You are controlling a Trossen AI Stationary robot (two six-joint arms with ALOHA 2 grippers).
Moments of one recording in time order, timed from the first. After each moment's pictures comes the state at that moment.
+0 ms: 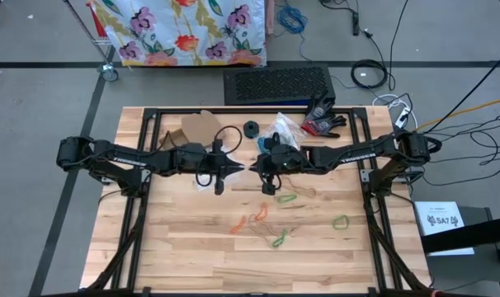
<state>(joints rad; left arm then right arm) 0.10 1.29 0.59 0.47 0.06 0.01 -0.03 1.61 1.04 0.03 0.10 -0.07</state>
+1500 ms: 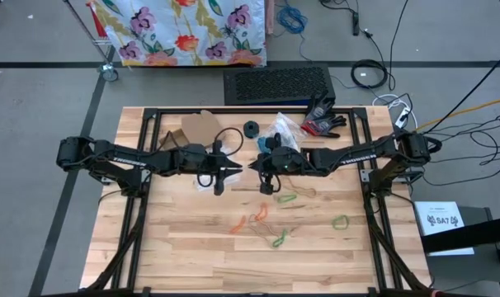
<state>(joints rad) 0.10 1.29 0.59 0.39 0.04 0.01 0.00 1.60 1.04 0.06 0.19 -0.03</state>
